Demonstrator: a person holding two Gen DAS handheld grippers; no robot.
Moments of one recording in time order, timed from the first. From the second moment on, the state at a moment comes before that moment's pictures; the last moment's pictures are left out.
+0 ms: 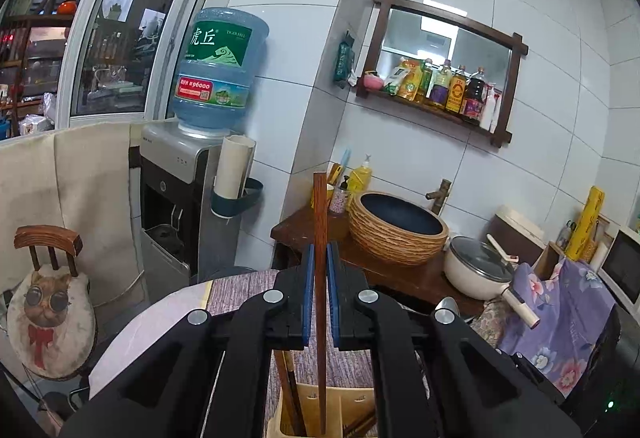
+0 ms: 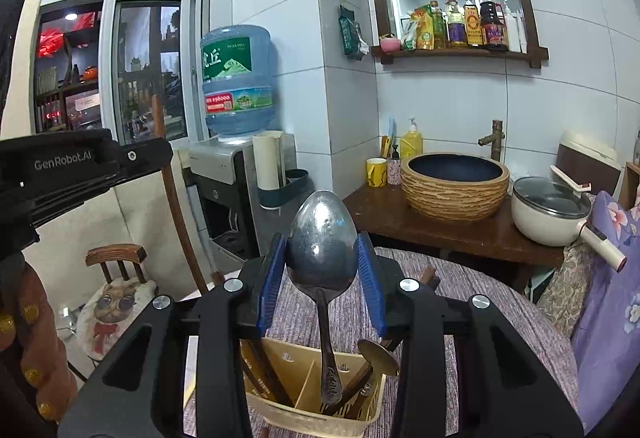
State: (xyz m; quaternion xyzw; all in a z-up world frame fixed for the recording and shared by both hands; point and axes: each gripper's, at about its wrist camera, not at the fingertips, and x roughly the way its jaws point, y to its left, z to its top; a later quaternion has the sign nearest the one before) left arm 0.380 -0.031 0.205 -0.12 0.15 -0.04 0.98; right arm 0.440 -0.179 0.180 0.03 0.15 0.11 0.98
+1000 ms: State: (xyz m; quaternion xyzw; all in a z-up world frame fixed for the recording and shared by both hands) left arm 0.316 -0.022 0.073 -0.07 0.28 -0.08 0.95; right arm 0.364 -0.190 0.051 -0.05 0.26 0.09 0.96
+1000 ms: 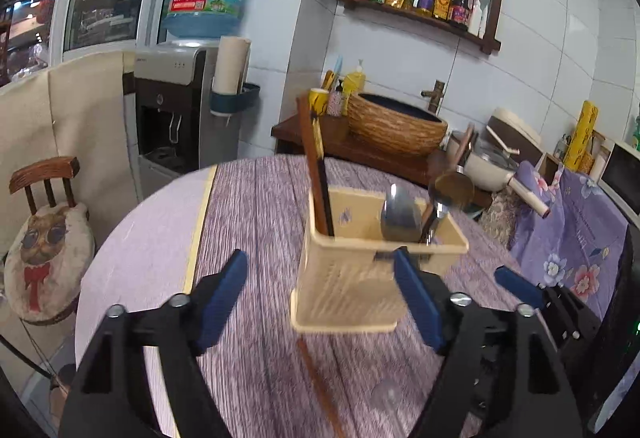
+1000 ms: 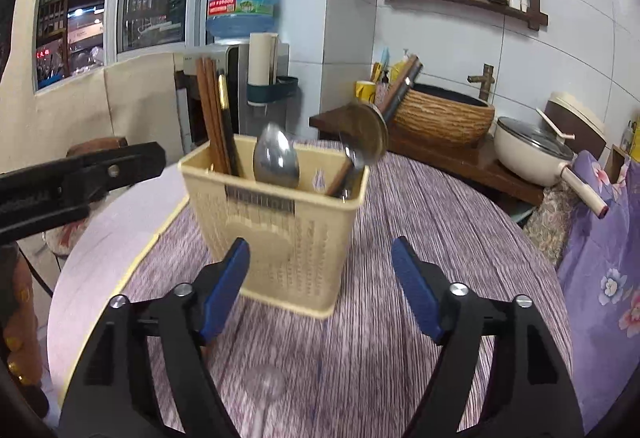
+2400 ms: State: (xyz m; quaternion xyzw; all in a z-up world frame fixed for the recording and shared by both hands) left arm 0.228 0.029 -0.046 -0.12 0.42 -0.02 0.90; right arm 0.346 -0.159 -0.061 -0.03 0.46 0.12 0.88
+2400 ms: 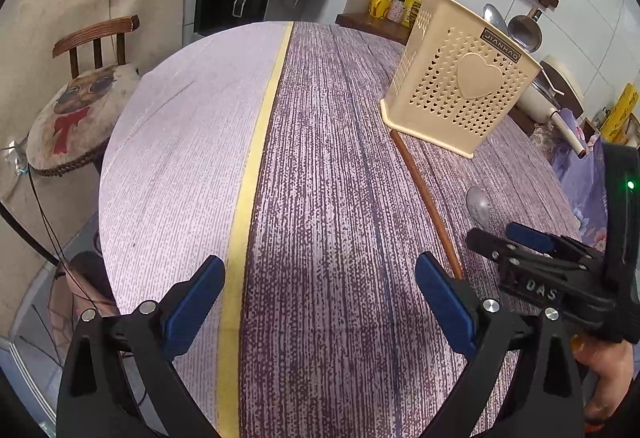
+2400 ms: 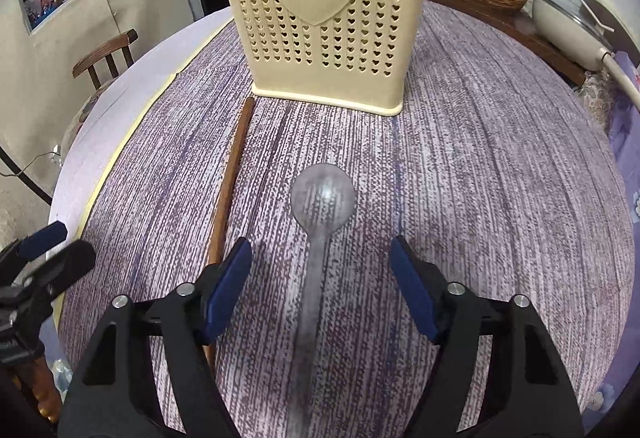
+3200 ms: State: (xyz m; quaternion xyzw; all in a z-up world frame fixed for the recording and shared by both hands) left arm 0.291 -0.036 -0.037 -0.06 0.43 -0.07 0.90; right arm 0.339 -0.215 -0.052 0.02 0.44 0.07 0.90
